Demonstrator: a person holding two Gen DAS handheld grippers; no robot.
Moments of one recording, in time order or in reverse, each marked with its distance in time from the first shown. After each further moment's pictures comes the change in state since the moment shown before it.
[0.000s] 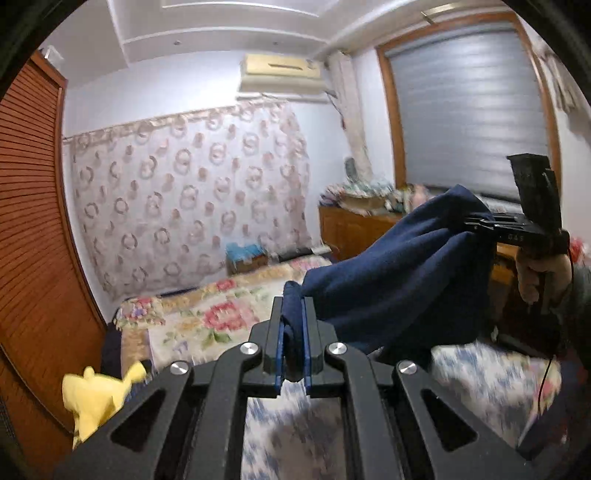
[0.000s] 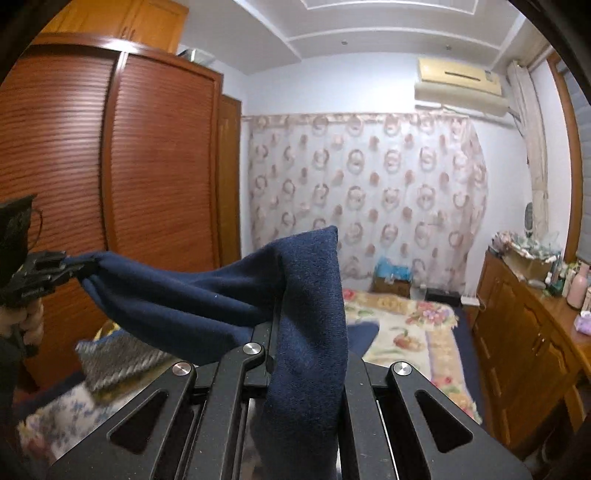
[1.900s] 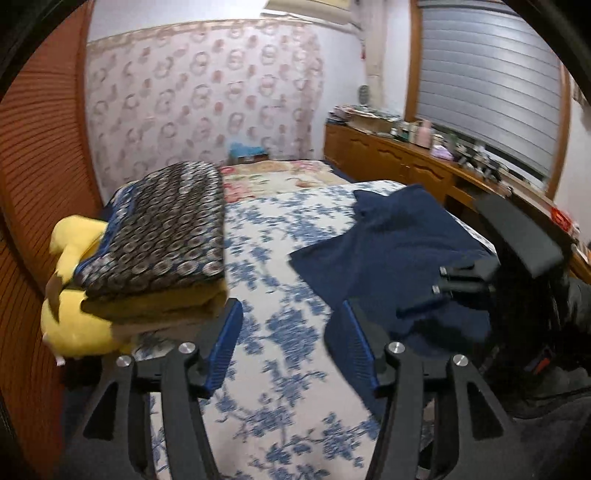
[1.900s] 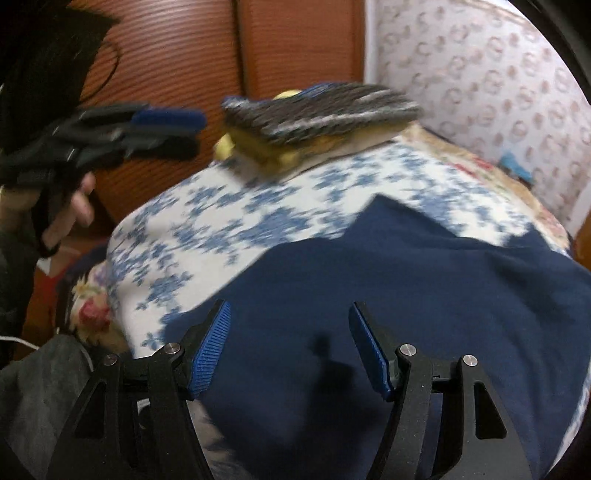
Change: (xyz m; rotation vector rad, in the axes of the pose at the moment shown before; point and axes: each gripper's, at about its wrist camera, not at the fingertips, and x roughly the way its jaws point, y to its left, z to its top) left arm -0.062 0.004 -0.193 -0.181 0.286 -0.005; right arm 0.068 0.269 -0.229 -0.205 0.550 0.390
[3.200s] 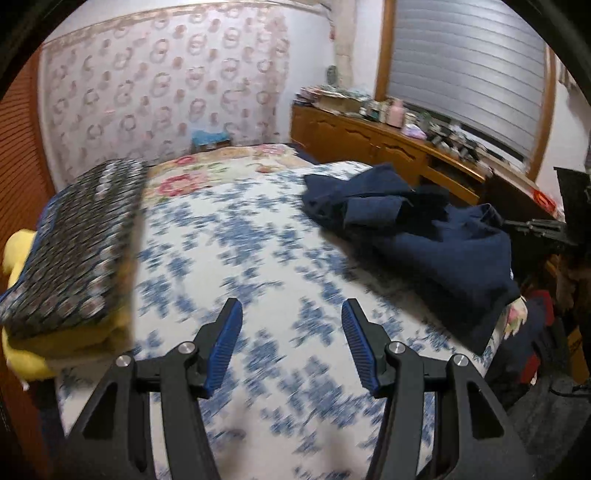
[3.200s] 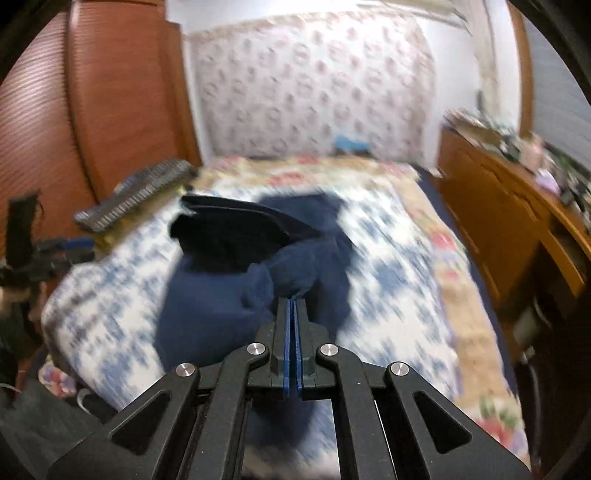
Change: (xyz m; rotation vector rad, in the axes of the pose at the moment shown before) left arm 0.086 -0.072 0.029 0.086 0.085 -0.131; right arm -0.200 -0.126 -0.140 0.531 -0.197 -0.471
